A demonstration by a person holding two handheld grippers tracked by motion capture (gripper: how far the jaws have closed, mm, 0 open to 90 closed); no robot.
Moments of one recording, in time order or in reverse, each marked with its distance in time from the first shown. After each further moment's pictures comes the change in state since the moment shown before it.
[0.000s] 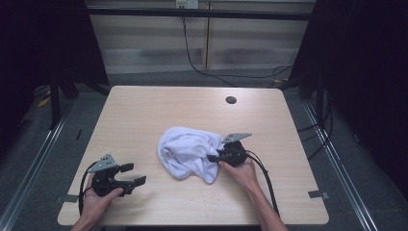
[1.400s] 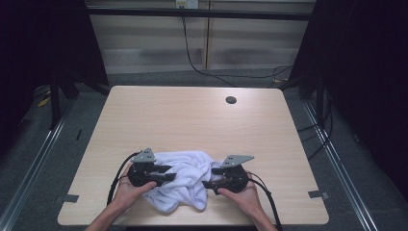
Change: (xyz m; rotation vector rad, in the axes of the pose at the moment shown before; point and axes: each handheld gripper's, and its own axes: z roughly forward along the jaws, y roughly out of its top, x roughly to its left) left arm -0.042 0.035 0.075 0.154 -0.170 0.120; right arm 0.063 -0.029 -0.027 -0.008 0.068 -0.029
